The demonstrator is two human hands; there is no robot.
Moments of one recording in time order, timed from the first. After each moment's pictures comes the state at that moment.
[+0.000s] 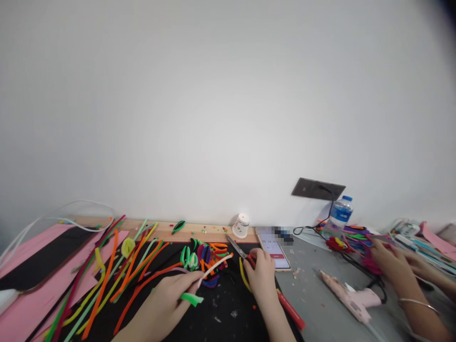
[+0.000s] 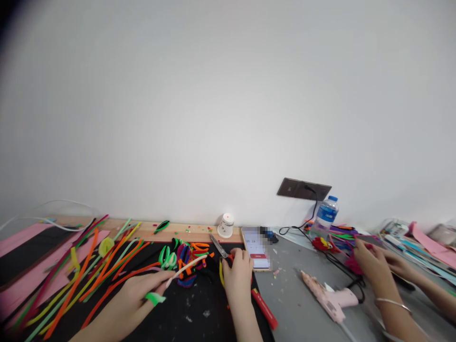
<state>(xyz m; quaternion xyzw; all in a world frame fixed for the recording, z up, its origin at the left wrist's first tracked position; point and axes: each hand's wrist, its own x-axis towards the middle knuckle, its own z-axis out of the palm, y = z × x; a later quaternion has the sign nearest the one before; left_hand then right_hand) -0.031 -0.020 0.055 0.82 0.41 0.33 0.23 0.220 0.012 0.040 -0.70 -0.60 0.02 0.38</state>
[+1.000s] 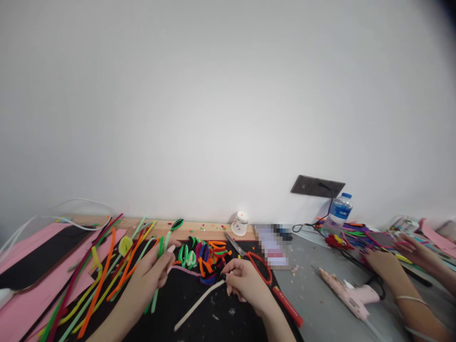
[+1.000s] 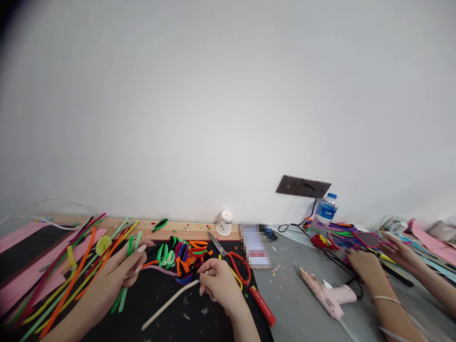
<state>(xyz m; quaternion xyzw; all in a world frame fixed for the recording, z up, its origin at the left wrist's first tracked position) -0.043 -0.003 0.068 0.47 0.47 0.55 0.51 0.193 -0.003 0.050 -0.55 -0.53 0.54 0.36</state>
